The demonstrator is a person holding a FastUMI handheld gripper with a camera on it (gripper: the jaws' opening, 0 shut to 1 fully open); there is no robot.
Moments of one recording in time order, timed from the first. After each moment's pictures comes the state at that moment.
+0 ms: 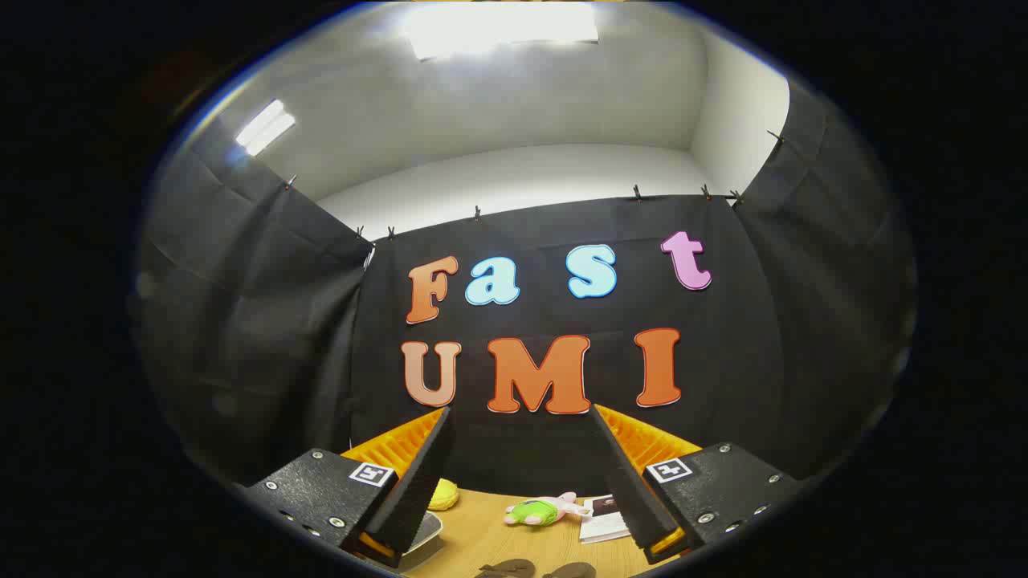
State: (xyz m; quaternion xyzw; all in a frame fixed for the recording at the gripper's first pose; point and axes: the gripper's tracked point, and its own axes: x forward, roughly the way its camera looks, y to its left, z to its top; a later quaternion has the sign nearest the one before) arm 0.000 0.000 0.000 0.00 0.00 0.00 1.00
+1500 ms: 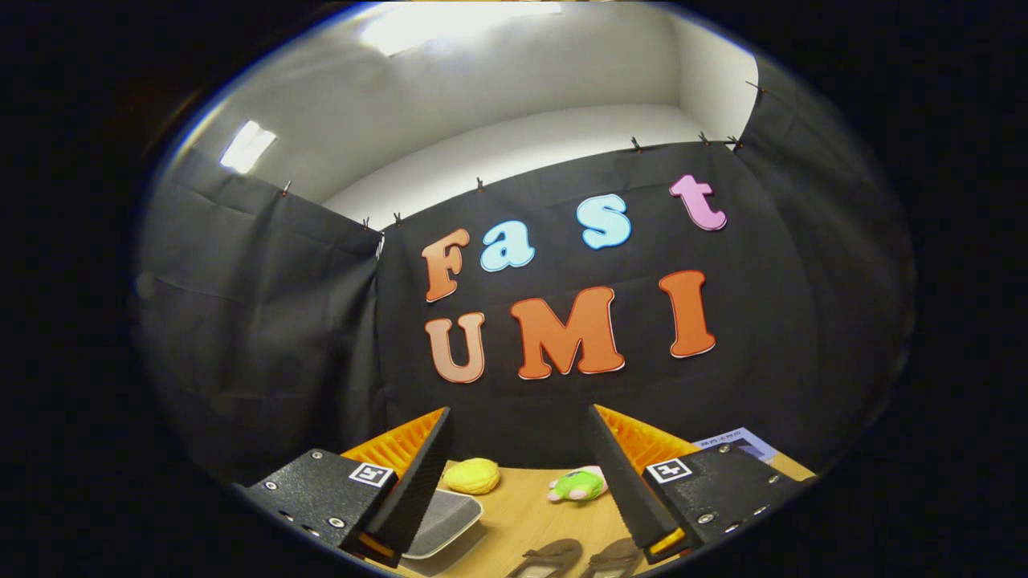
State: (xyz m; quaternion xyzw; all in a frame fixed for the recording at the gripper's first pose) arm 0.009 0.026 -0.079 0.08 0.07 0.05 0.99
